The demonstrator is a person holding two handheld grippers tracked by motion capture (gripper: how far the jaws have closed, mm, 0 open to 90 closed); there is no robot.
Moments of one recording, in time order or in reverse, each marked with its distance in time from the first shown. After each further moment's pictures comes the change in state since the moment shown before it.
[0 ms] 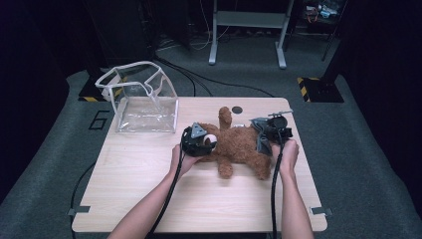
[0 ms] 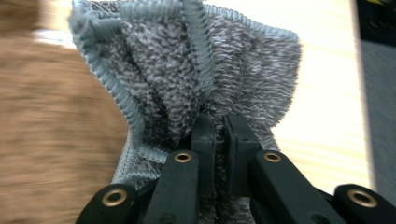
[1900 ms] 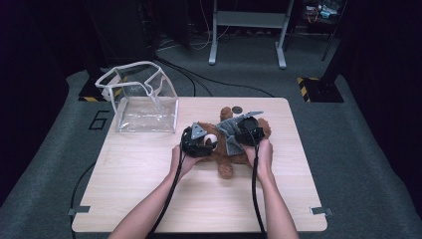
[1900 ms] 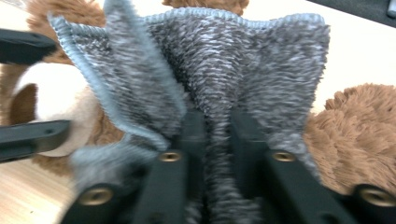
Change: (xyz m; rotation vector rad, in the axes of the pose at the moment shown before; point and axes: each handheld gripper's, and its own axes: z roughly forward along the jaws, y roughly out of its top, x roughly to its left) left arm -0.006 0.003 -0.006 -0.026 0.036 0.004; right arm 0.096 0.010 -0.018 -0.083 0.183 -0.185
